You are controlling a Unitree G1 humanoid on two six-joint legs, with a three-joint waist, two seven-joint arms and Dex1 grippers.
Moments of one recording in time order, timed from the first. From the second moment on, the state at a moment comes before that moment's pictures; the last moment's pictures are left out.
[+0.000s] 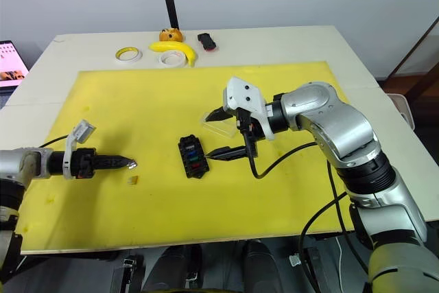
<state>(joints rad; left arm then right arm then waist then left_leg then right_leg) -0.53 0.89 -0.01 0.55 -0.47 0.86 -1.49 -0.85 -0.71 0.28 -0.28 0.46 0.76 1.18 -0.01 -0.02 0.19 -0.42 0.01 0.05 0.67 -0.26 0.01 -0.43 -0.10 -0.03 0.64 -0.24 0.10</state>
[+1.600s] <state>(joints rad) -0.51 0.69 0.29 -0.25 -1.04 1.08 -0.95 -1.03 -0.47 0.21 -0.17 0.70 1.18 0.97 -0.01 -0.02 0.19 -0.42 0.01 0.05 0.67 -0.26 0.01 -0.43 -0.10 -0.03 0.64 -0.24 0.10</state>
